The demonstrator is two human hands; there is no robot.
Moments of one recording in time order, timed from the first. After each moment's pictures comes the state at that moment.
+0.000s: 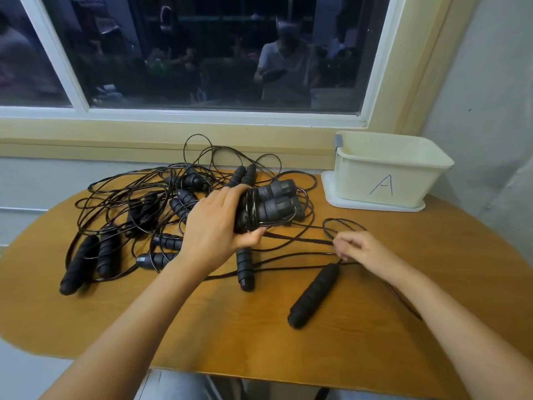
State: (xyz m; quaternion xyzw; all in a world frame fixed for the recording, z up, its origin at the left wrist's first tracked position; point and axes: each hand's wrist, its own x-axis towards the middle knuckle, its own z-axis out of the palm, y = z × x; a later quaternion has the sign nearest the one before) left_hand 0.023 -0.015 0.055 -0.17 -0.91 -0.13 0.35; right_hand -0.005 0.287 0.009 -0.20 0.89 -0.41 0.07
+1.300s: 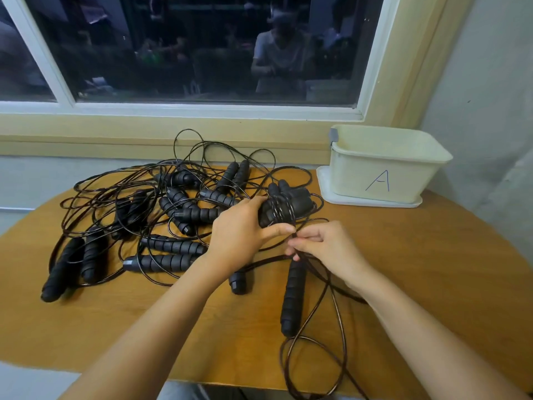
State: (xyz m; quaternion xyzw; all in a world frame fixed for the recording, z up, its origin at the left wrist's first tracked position) left_hand 0.007 0.038 0.057 -0.10 -0.95 -0.22 0.18; right_hand 0.017 0.221 0.037 -0.15 0.82 -0.55 0.05
